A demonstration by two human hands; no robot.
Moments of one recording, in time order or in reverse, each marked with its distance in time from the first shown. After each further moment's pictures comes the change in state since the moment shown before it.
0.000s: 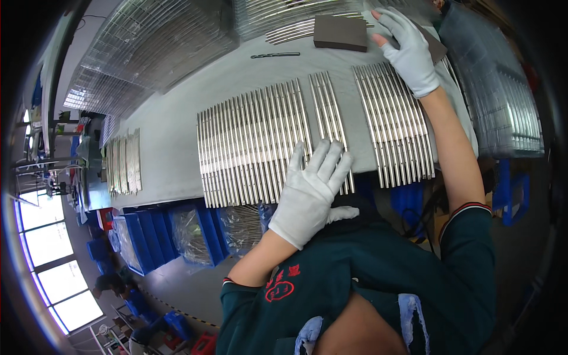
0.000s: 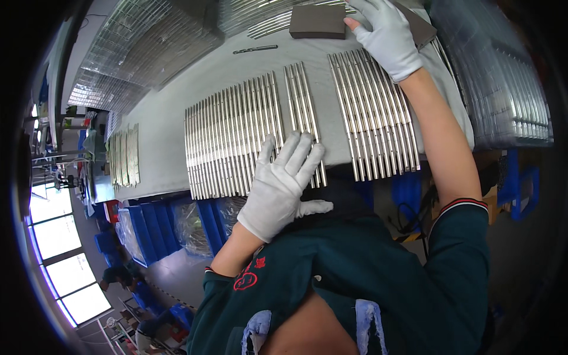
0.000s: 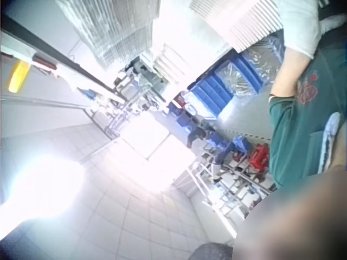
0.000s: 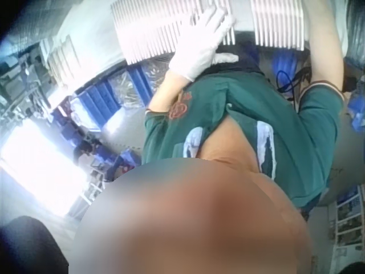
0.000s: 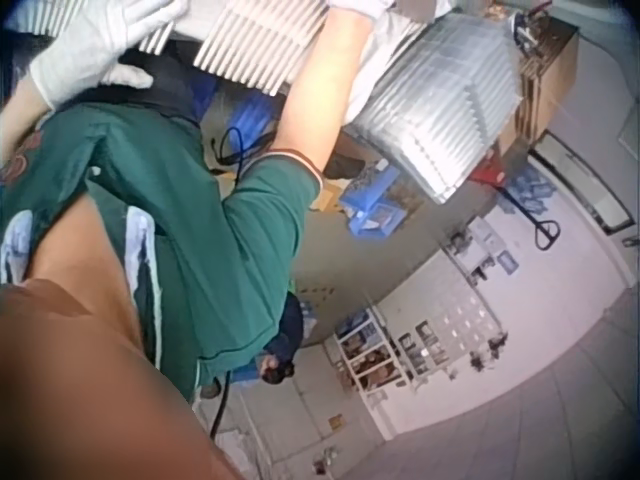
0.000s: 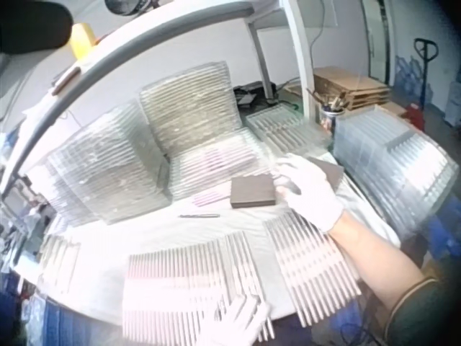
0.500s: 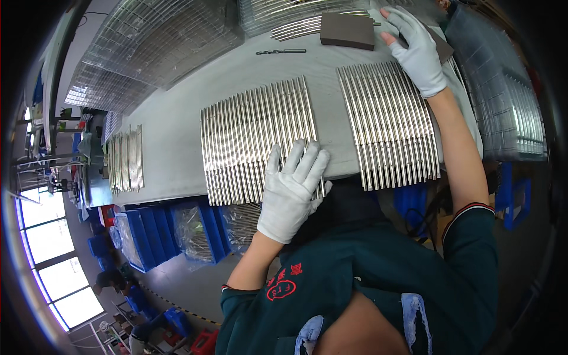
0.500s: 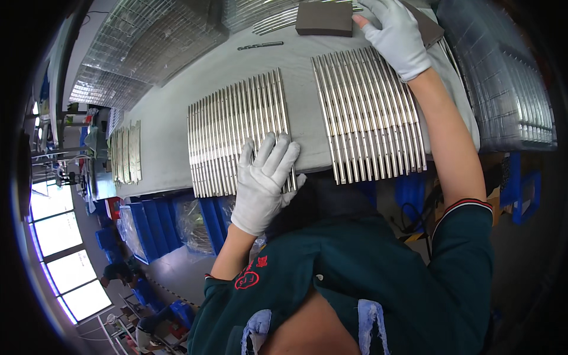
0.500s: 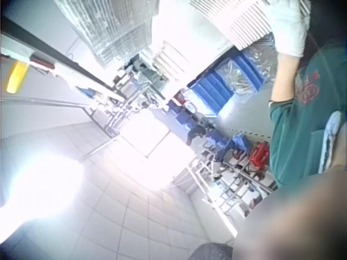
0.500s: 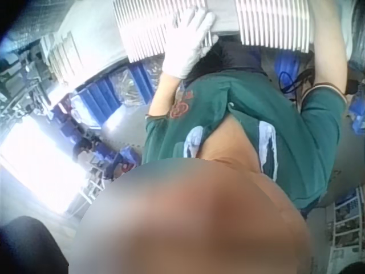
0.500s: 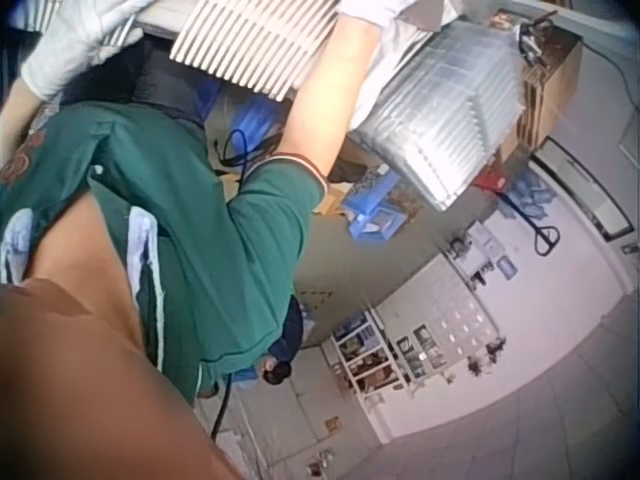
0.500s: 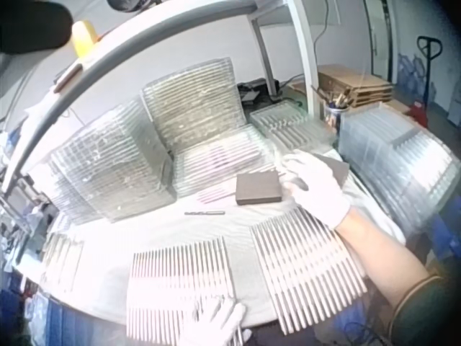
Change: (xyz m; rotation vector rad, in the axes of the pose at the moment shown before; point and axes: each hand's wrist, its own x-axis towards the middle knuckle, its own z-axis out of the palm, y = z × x) left_hand -0.023 -0.028 0.014 0.133 0.192 -0.065; right_hand 0.005 -0.020 -0.012 0.004 0.018 0.023
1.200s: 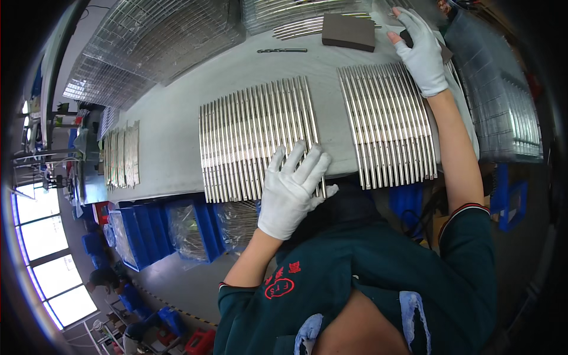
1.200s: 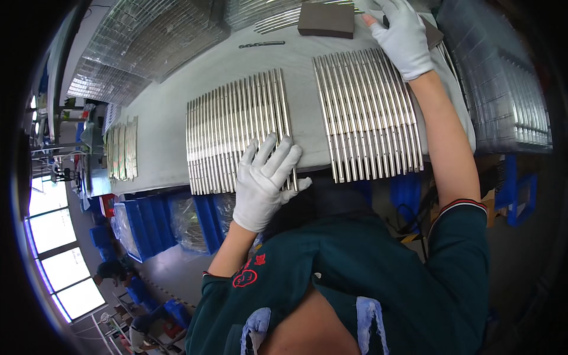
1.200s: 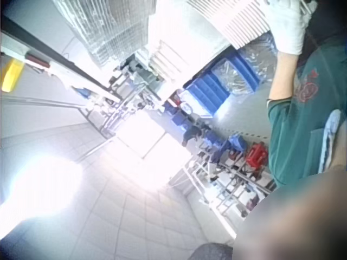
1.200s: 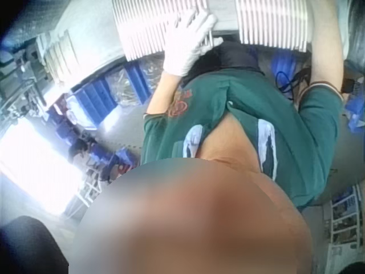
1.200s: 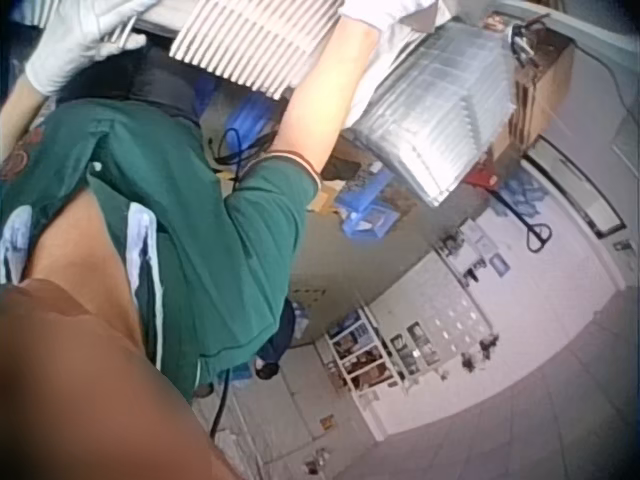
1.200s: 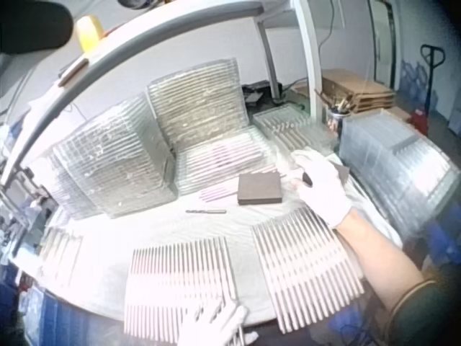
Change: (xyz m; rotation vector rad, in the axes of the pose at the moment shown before) left_hand 0.001 0.004 0.002 -0.054 0.087 -0.009; right_hand -0.004 0.024 0.006 -0.071 0.023 0.018
